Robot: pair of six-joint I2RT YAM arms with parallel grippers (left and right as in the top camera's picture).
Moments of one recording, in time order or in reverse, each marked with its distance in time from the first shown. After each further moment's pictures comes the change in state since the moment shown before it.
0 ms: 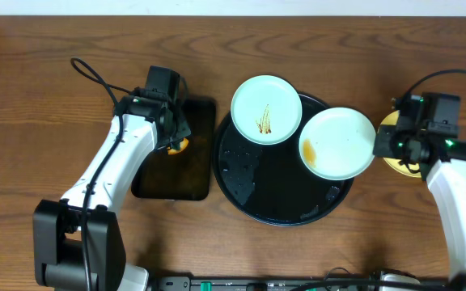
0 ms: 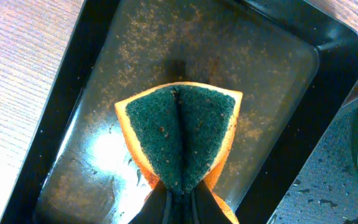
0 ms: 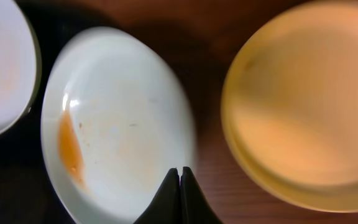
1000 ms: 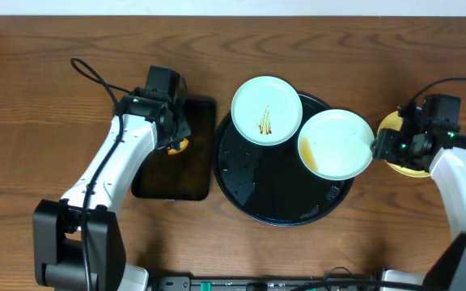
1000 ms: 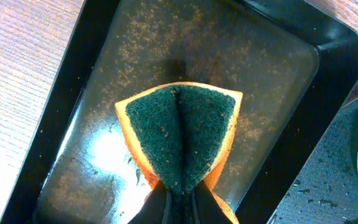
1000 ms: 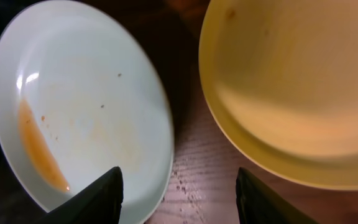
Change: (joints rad) left arm 0.000 0.000 0.000 0.000 0.000 0.000; right arm -0.073 0.148 0.002 -0.033 -0.043 0.071
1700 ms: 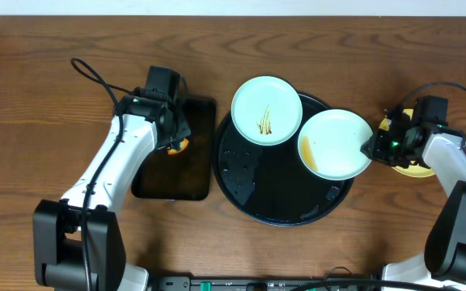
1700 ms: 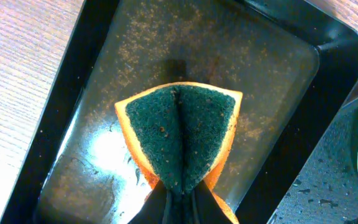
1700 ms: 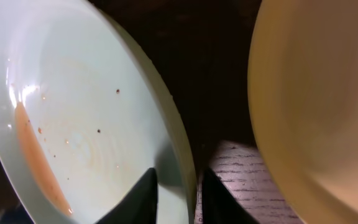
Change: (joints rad) left arm 0.000 0.000 0.000 0.000 0.000 0.000; right arm -0.018 0.206 0.000 0.108 -0.169 -0.020
